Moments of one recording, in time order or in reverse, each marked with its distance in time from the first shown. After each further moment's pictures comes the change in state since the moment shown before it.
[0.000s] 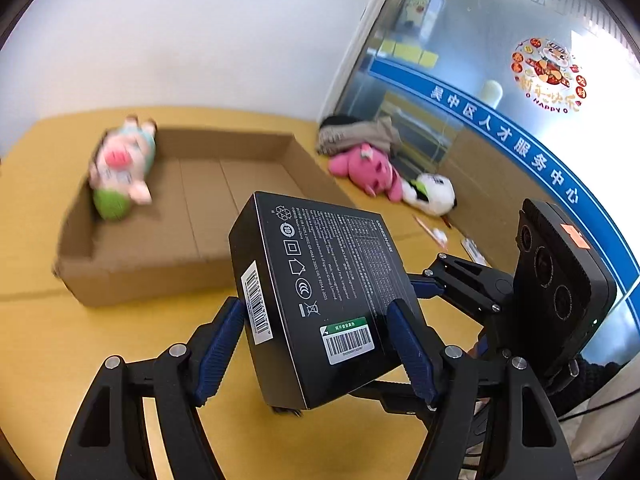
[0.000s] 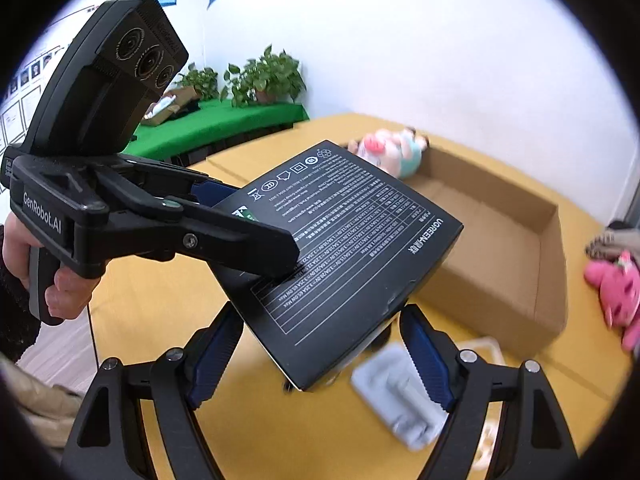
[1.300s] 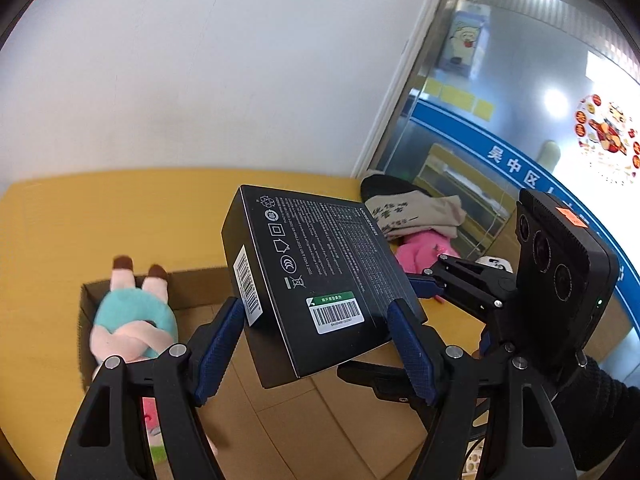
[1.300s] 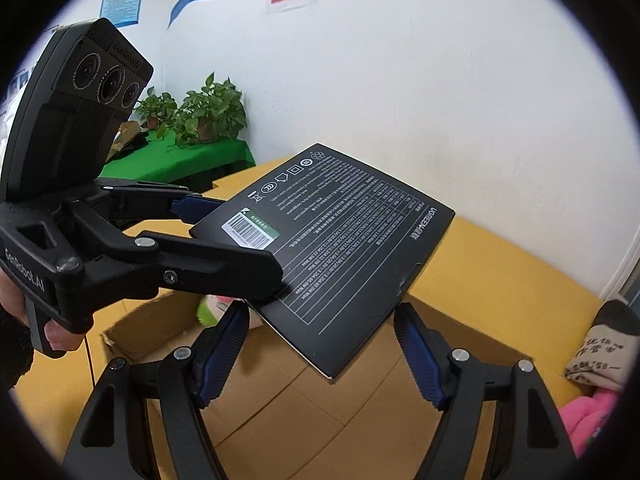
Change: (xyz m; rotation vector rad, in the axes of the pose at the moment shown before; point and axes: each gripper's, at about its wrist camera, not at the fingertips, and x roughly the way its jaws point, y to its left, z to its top) left arm 0.155 0.160 0.226 -0.003 -0.050 -0.004; right arm 0.170 -0.215 0.175 0.029 -0.005 -0.062
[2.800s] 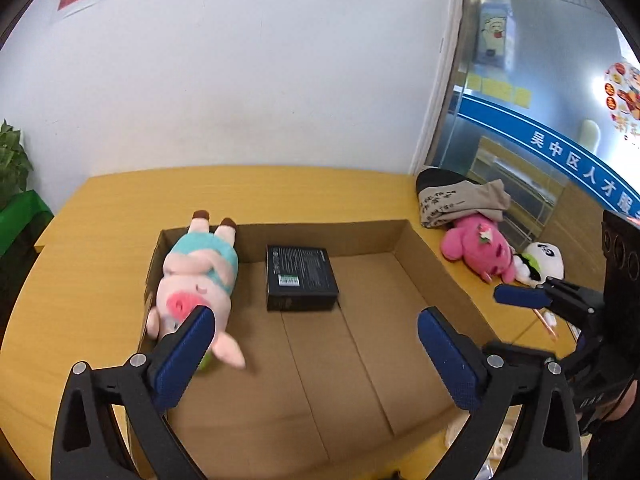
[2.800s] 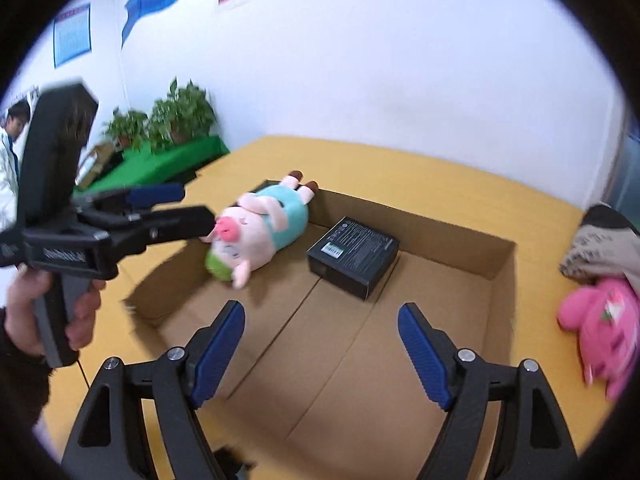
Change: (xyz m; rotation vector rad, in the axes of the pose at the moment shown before) left arm -0.071 -0.073 -0.087 0.015 -0.078 0.296; right arm -0.114 0.040 -0.091 0.212 0.012 -0.065
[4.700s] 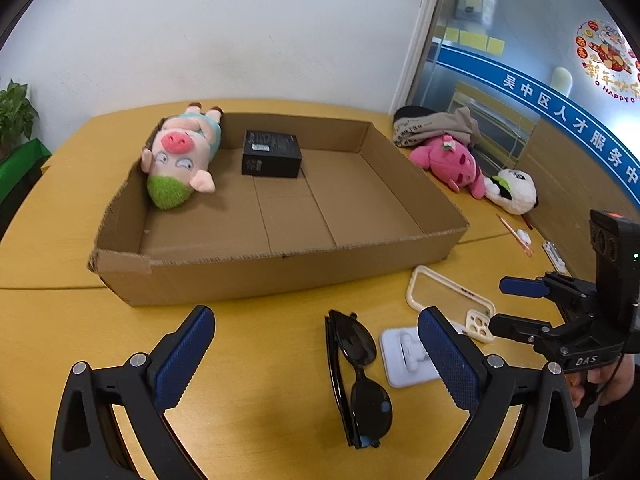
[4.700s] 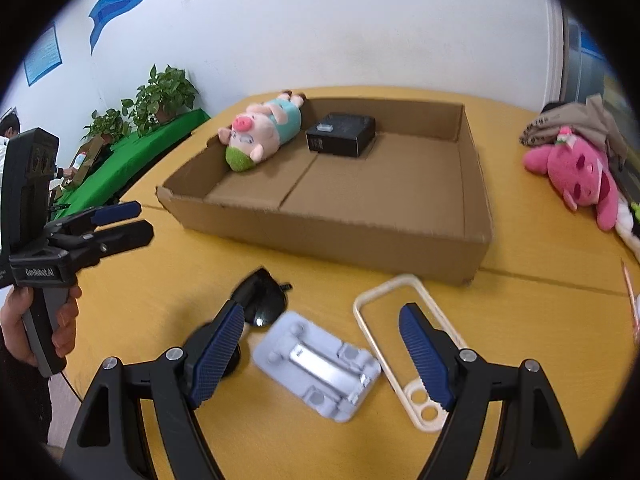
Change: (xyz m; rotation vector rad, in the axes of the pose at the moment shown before) left arm -0.066 -0.047 -0.150 -0.017 0.160 -0.029; right arm -0.058 0.020 -0.150 0.157 0.162 -0.017
